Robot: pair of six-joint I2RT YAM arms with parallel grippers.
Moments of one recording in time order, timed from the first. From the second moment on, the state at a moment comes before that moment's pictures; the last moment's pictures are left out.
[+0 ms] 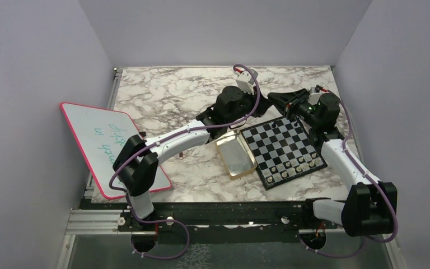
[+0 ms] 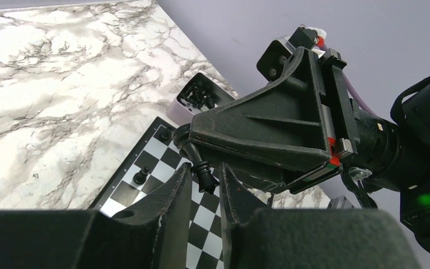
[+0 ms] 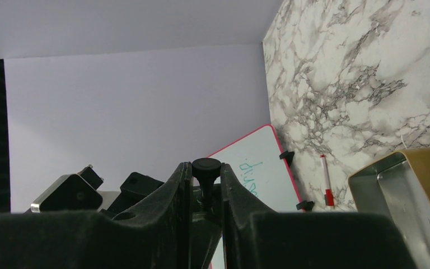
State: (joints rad) left arm -0.87 1.75 1.38 0.30 0.06 -0.51; right arm 0.06 1.22 0.76 0.35 -0.56 1.45
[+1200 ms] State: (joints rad) left arm -0.88 1.72 1.38 -0.06 0.07 -0.33; right arm 0.06 1.08 0.60 0.07 -0.53 1.01
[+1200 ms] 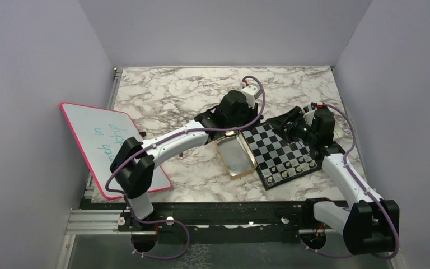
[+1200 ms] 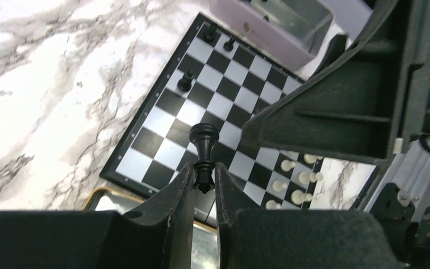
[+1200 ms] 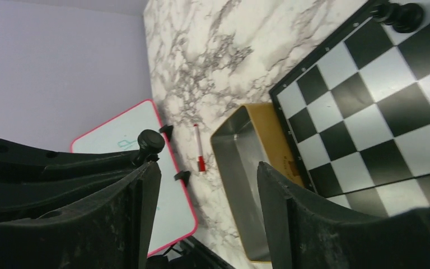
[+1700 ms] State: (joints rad) left arm -0.88 1.82 1.67 -0.37 0.14 -0.33; right arm 0.06 1.04 0.74 -0.21 -0.28 0.56
